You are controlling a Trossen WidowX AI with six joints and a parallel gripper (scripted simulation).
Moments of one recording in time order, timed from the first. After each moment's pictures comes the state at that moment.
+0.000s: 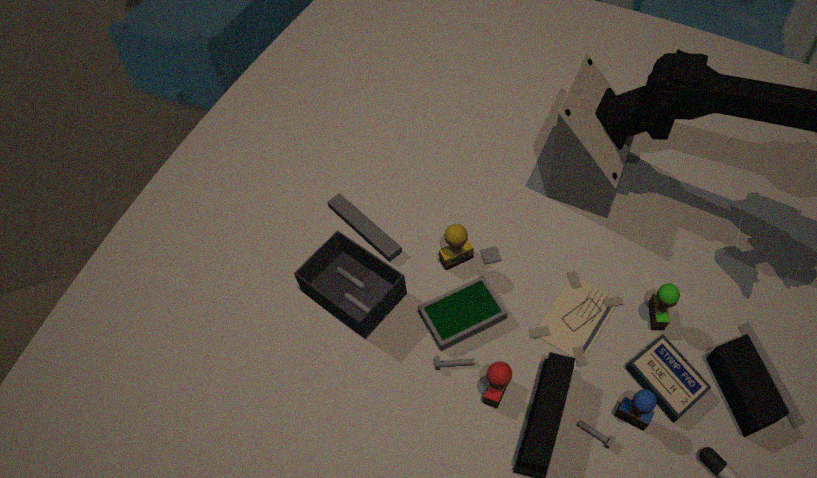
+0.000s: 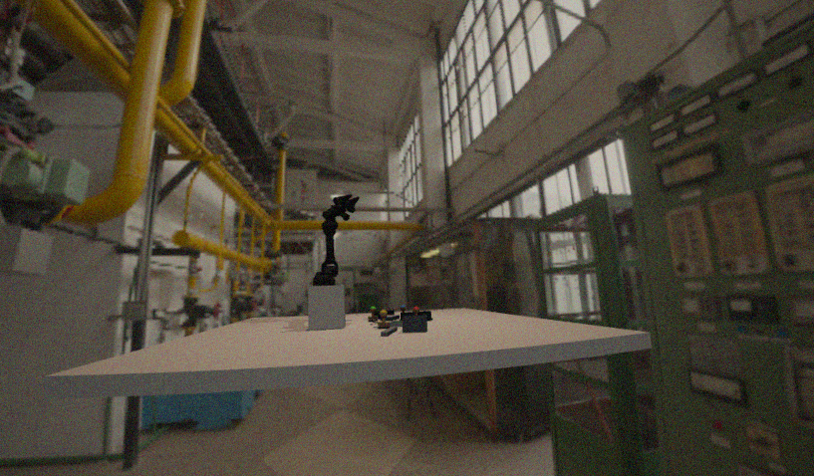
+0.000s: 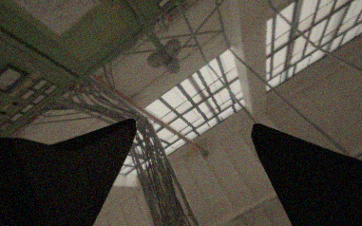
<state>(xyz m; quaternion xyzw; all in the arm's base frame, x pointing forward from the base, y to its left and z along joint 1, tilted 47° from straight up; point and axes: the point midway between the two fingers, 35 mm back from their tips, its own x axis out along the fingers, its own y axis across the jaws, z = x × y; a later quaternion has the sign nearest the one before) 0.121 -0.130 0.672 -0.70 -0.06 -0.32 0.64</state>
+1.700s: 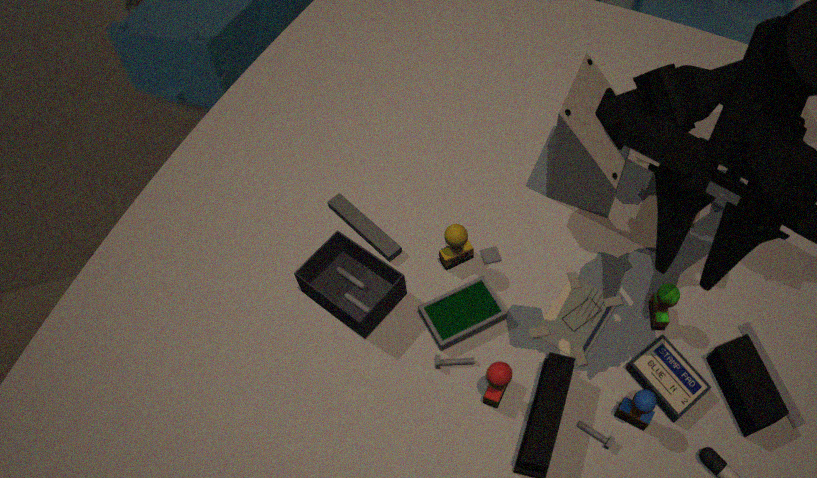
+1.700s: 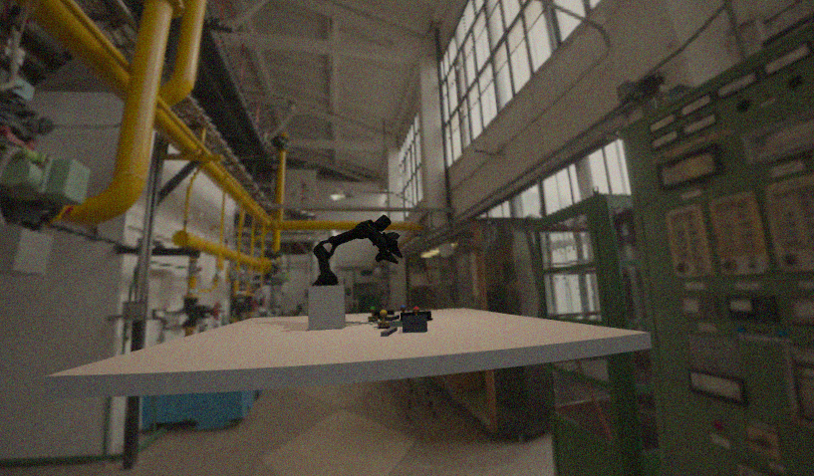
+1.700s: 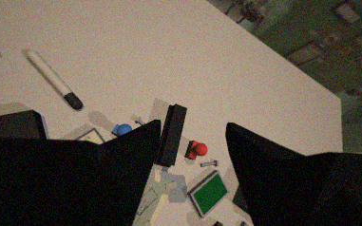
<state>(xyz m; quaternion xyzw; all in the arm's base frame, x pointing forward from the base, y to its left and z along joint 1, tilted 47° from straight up) 0.319 -0.043 0.221 0.10 0.34 0.23 0.90</state>
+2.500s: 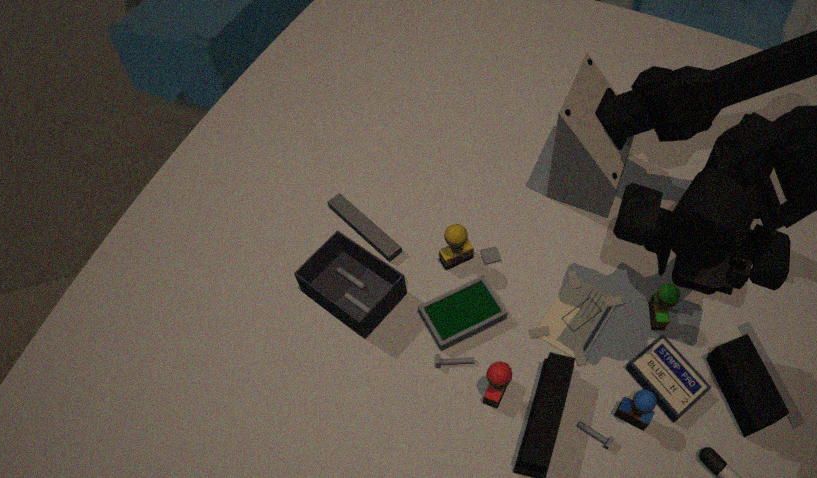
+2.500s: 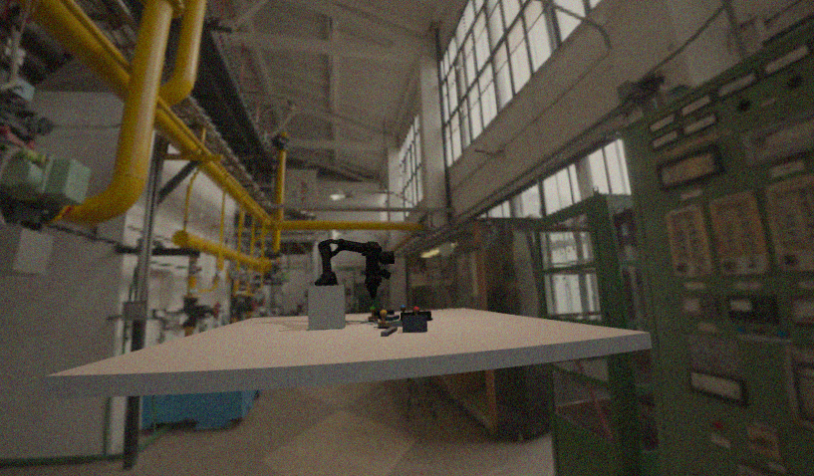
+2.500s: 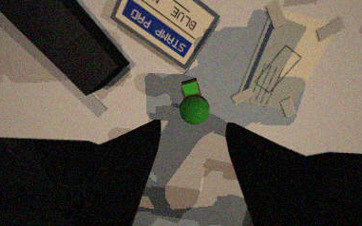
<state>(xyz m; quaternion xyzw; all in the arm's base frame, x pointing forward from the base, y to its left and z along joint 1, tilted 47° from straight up) 0.209 0.084 0.127 0.25 0.64 0.32 0.65</state>
